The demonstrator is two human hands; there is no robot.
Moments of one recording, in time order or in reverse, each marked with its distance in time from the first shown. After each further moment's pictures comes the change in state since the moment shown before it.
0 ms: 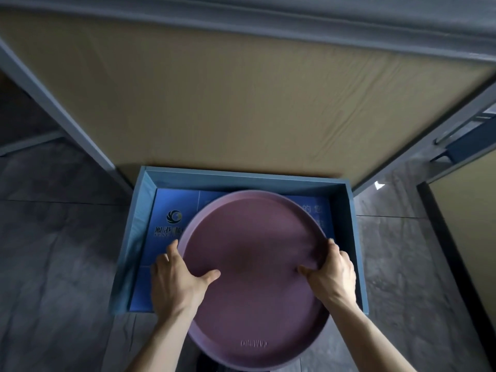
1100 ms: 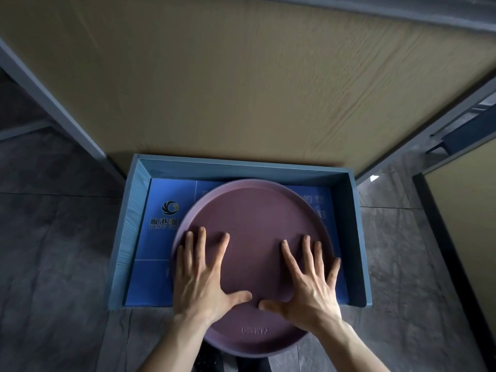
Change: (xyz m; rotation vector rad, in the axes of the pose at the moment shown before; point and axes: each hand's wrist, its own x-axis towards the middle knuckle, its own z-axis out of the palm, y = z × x) left_hand -0.013 -0.011 0.040 0.388 -0.165 0.519; right_hand -0.023 0.028 0.061 -0.436 -0.101 -0.448
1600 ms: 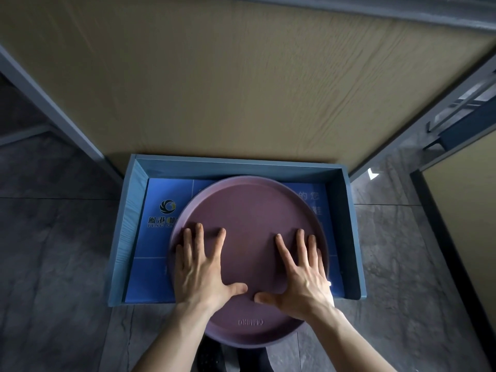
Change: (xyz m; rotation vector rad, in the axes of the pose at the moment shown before) left_hand 0.004 0.011 -0.010 0.010 -0.054 -0.048; right_hand 0.001 -0.002 -0.006 0.065 -0.007 -0.039
